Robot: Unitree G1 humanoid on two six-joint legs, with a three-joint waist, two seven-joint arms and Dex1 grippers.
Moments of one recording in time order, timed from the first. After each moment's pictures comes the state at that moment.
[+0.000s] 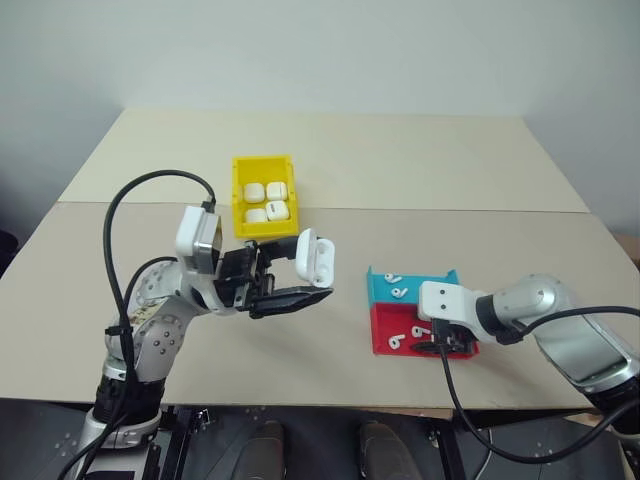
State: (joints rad) left arm -0.37 0.48 0.05 -0.32 -0.85 0.38 -1.20; right arm -0.38 -0.99 0.34 -0.34 0.06 0.59 1.15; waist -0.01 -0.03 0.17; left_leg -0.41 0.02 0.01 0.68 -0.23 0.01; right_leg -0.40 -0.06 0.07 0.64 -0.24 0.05
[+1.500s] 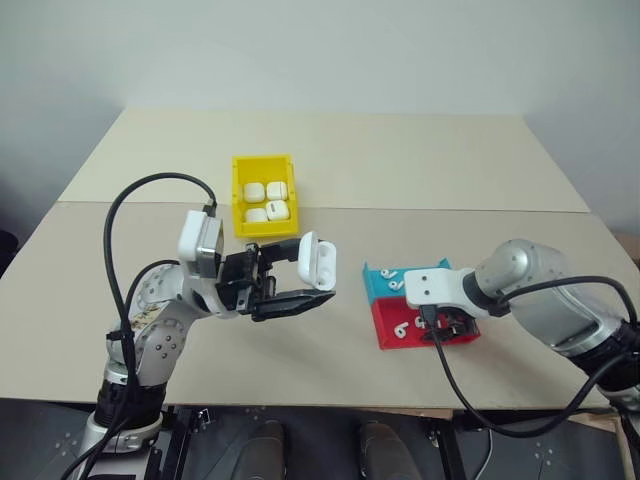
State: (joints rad) left arm -0.35 0.47 0.04 -0.34 -0.83 0.36 -1.19; right arm -0.68 -0.99 0.58 -0.28 -0.14 0.70 1.33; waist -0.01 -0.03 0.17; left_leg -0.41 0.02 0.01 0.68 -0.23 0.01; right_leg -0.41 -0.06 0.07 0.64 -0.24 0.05
